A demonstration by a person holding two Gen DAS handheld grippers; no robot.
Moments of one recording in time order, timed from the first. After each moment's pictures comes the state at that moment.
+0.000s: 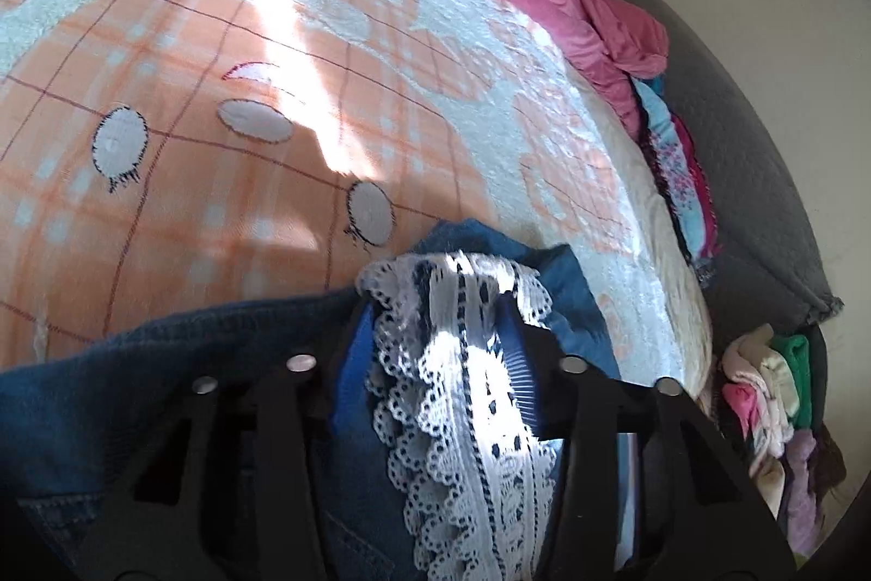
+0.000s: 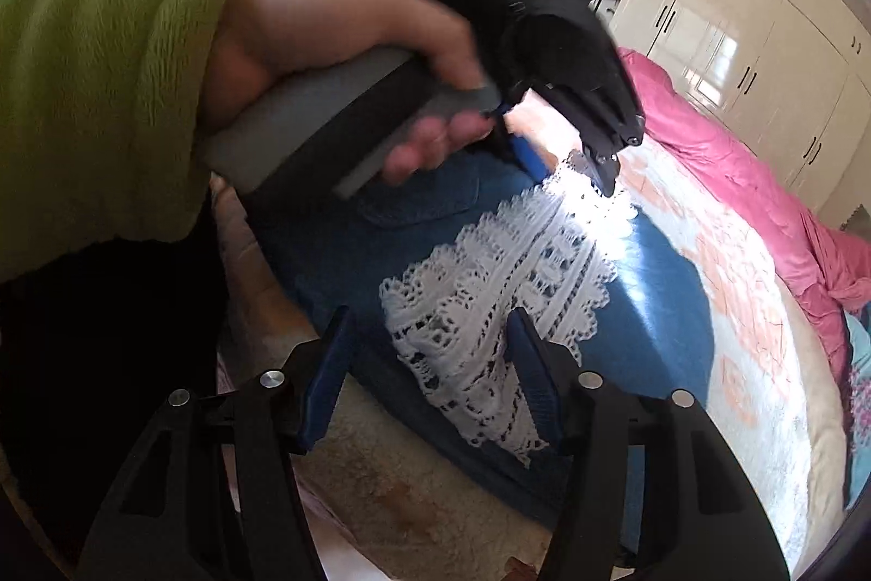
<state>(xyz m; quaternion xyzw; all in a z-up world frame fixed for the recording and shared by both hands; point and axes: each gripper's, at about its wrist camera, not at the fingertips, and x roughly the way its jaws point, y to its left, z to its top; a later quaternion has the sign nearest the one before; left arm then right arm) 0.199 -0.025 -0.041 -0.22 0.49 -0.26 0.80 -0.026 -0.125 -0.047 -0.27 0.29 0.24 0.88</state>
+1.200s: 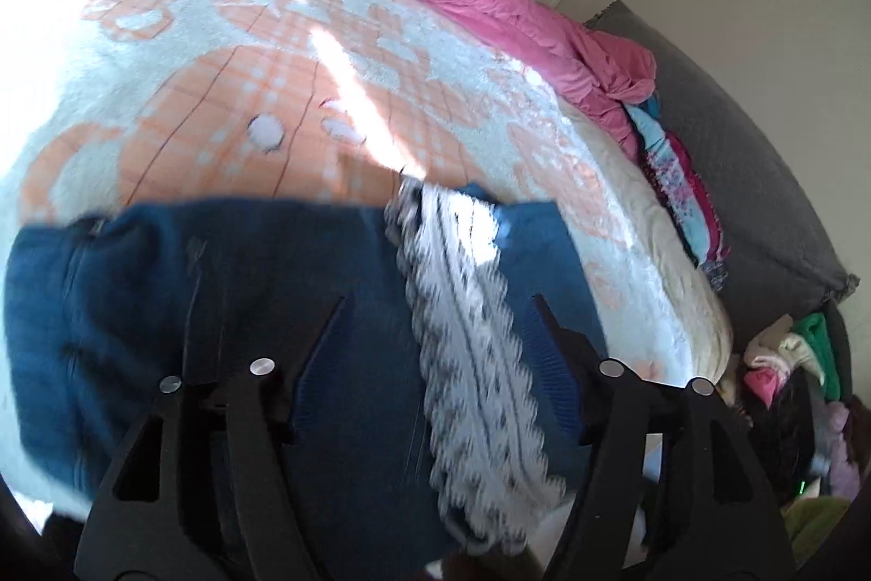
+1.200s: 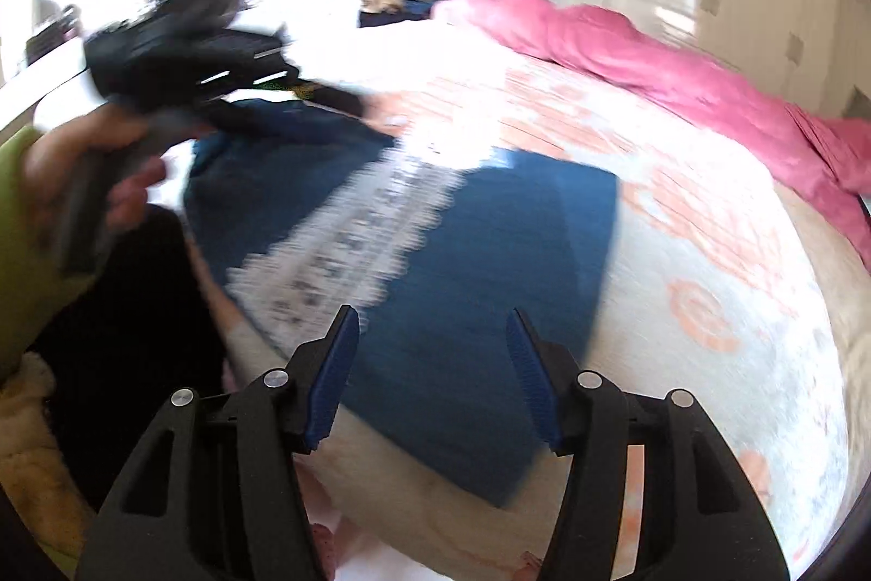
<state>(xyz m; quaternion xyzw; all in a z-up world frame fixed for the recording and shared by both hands) 0.088 0.026 -0.005 -0.20 0.43 -0.23 0.85 0.009 -0.228 -0.009 -0.13 0.32 0.24 0.91</state>
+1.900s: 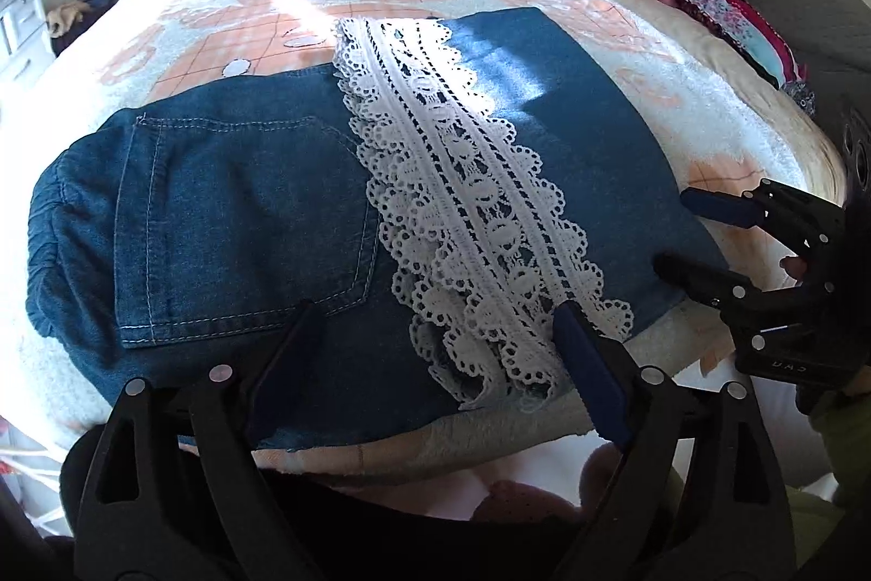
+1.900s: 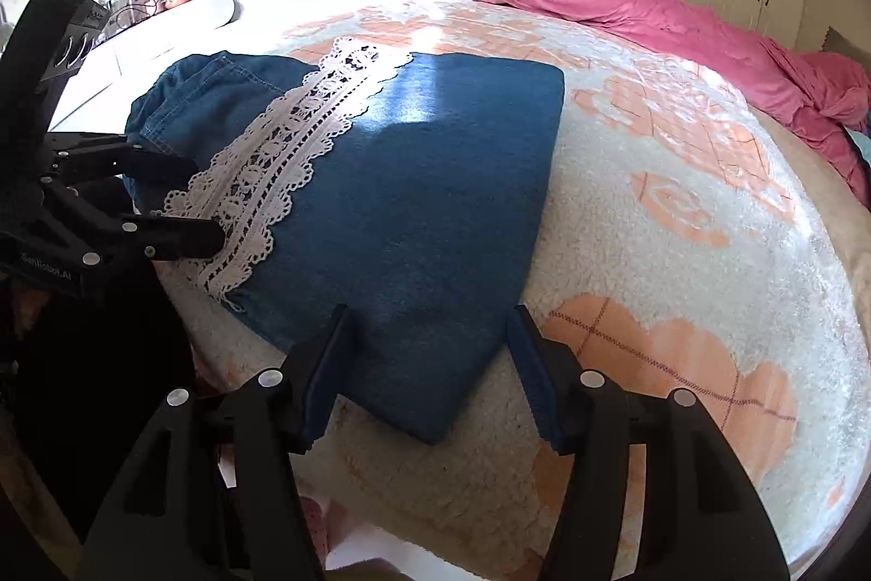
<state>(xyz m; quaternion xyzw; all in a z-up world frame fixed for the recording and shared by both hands) 0.025 -0.043 -0.040 0.05 0.45 -0.18 0.87 0.017 -0.259 -0.054 -0.11 0.37 0.21 0.90</state>
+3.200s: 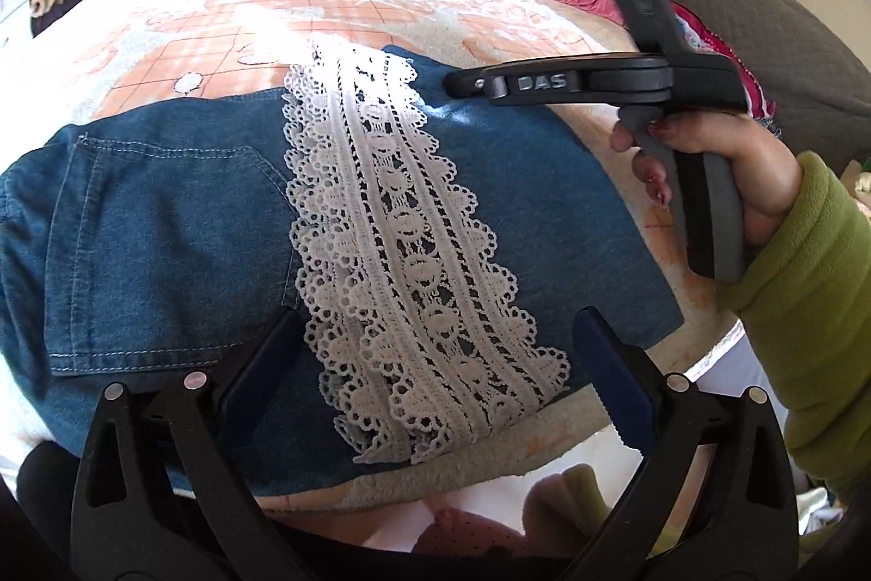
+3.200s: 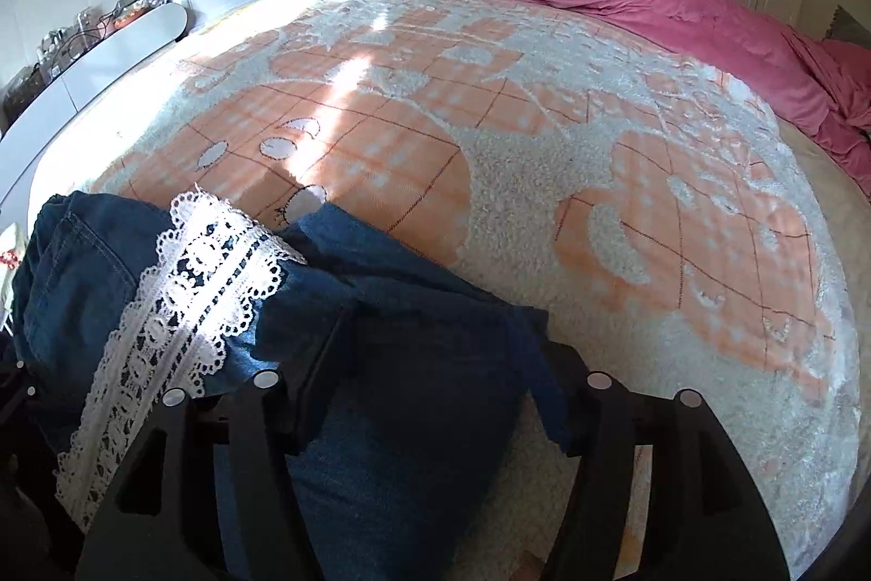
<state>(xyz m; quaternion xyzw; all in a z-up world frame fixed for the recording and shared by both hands) 0.035 -0.062 -0.034 -0.01 0.44 -0.22 0.87 0.187 -0.240 -0.023 -0.08 0.41 0.19 0.89</state>
